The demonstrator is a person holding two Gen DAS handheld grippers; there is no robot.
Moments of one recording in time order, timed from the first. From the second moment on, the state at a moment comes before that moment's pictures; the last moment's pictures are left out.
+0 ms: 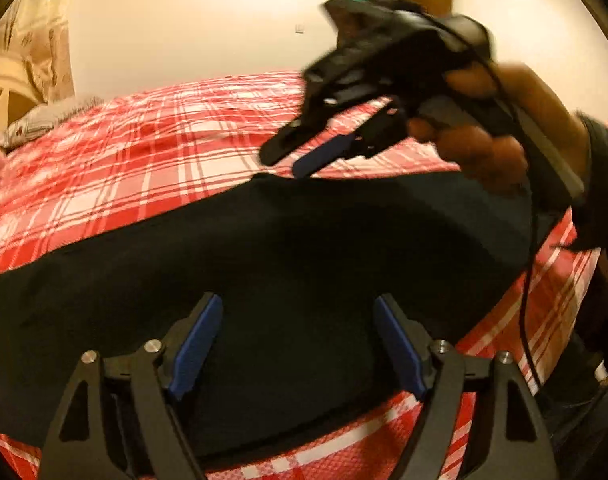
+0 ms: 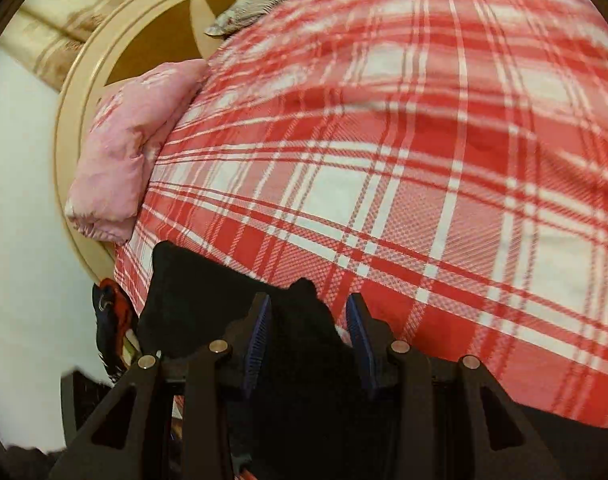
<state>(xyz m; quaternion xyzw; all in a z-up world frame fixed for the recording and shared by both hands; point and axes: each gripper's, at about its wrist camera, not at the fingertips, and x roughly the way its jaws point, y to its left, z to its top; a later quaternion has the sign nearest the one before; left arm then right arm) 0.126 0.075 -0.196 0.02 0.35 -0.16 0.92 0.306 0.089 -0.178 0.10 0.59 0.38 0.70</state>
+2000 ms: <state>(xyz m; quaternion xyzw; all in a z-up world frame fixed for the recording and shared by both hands) 0.105 0.069 -0.183 0.01 0.37 -0.17 0.92 0.143 -0.009 -0.159 -0.18 0.46 0.32 0.81</state>
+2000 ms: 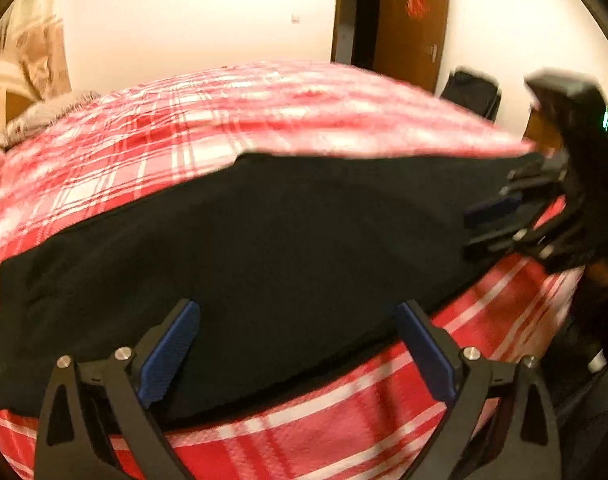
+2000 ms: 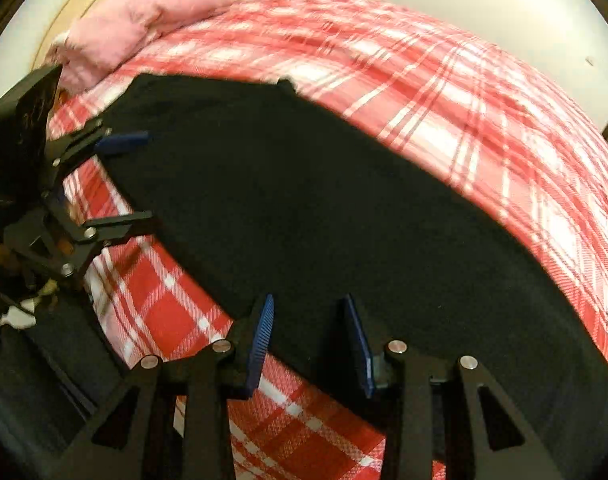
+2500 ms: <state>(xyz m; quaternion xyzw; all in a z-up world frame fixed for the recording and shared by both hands) 0.125 0.049 -0.191 0.04 0.39 -0.16 0.91 0.143 -0.052 -0.159 -0.13 0.47 0.28 0.83</state>
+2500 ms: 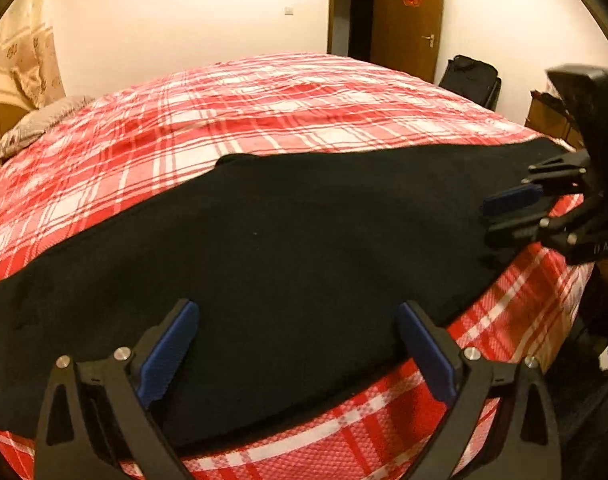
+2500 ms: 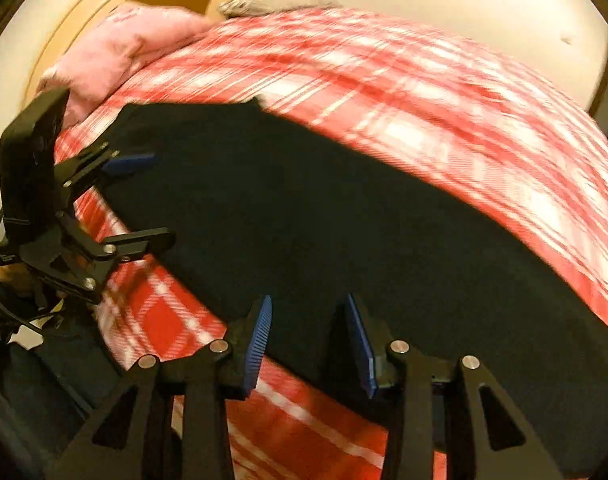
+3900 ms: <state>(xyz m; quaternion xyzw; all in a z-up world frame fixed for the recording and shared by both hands) 0.160 -0.026 -0.182 0.10 0.43 -0.18 0.88 0.139 -0.205 -0.179 -0.07 0.45 0.08 0.89</state>
